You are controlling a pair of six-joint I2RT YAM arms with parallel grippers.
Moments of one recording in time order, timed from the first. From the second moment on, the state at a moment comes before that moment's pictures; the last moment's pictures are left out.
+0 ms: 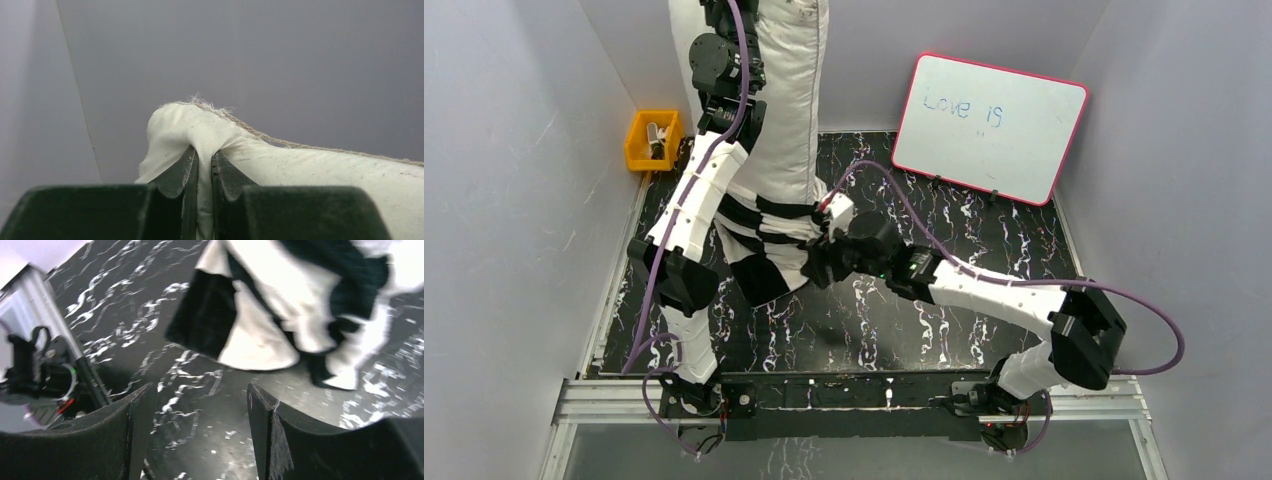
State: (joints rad) left arm -0.40 1.93 2.26 0.45 -0.49 0.57; right arm 1.00 1.42 1.02 -0.02 -0.05 0.28
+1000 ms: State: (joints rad) left arm -0.40 1.97 2.27 0.43 -0.47 0.47; right arm 1.17 2.30 1.64 0.05 0.19 0.19
